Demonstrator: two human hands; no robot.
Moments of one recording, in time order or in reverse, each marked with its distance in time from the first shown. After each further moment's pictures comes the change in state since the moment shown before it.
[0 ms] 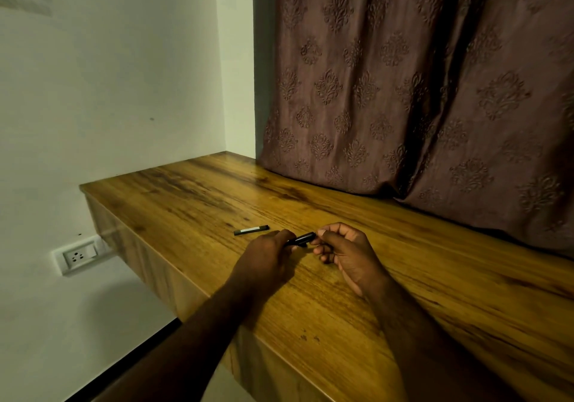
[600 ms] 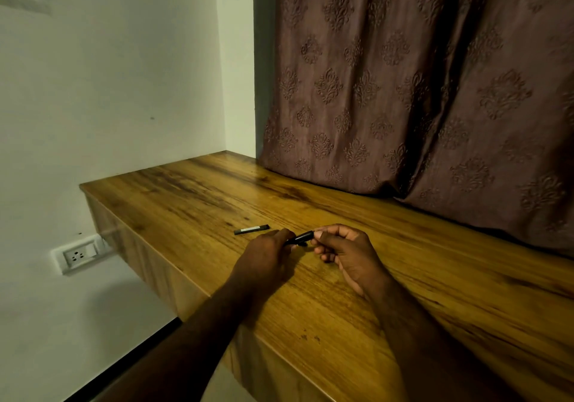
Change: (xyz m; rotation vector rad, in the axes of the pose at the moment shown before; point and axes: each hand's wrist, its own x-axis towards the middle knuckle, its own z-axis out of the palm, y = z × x) left_hand -0.001 0.004 -0.003 -0.020 0.017 0.016; right_hand 0.002 0.001 -0.001 -0.016 0.010 0.011
